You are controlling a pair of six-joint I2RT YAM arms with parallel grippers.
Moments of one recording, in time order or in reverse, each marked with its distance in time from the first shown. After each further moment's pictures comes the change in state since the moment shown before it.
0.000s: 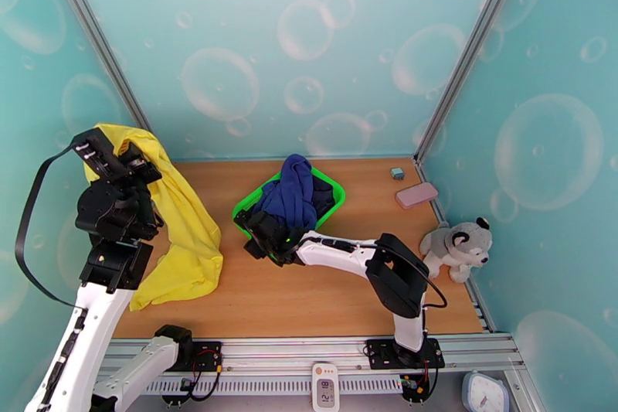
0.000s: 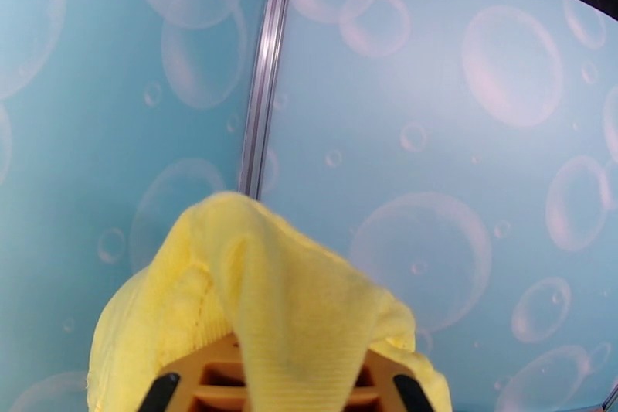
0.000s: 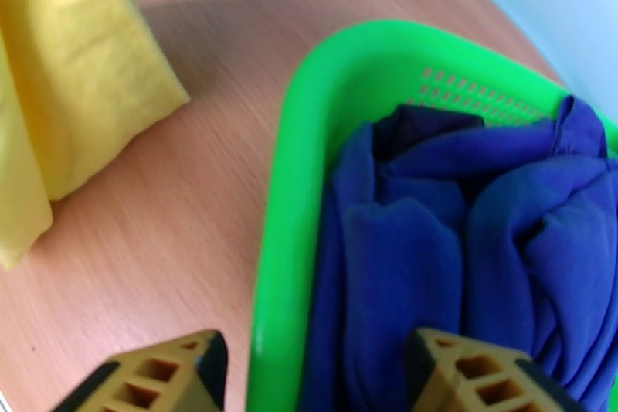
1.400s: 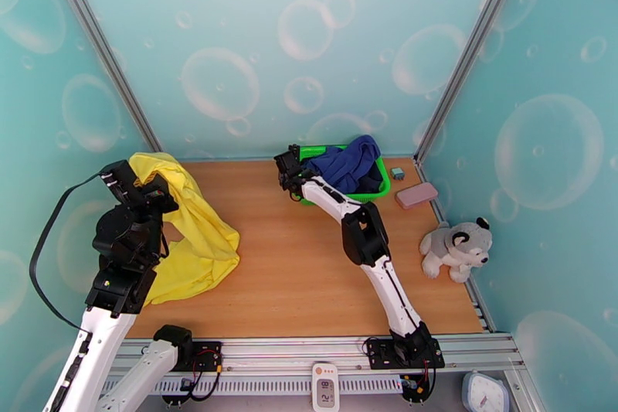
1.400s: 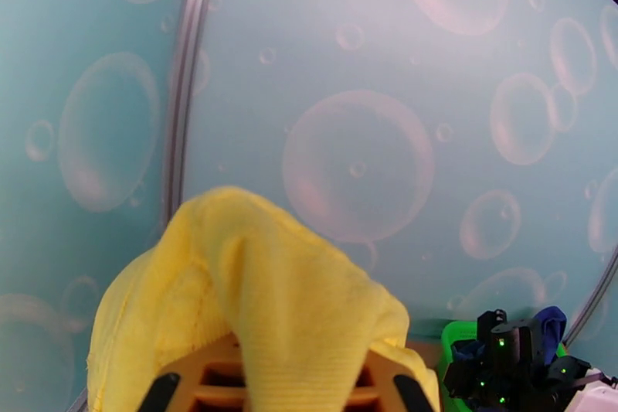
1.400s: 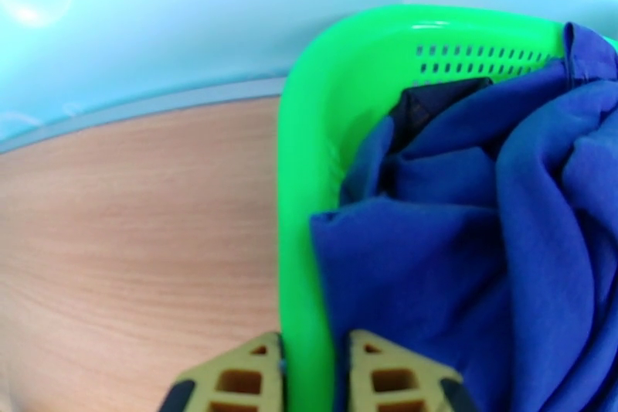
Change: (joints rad) left arm -0.001 -0.126 -0.175 -0.101 0.288 -0.132; right arm -0.435 0.534 0.823 -0.230 0.180 0.508
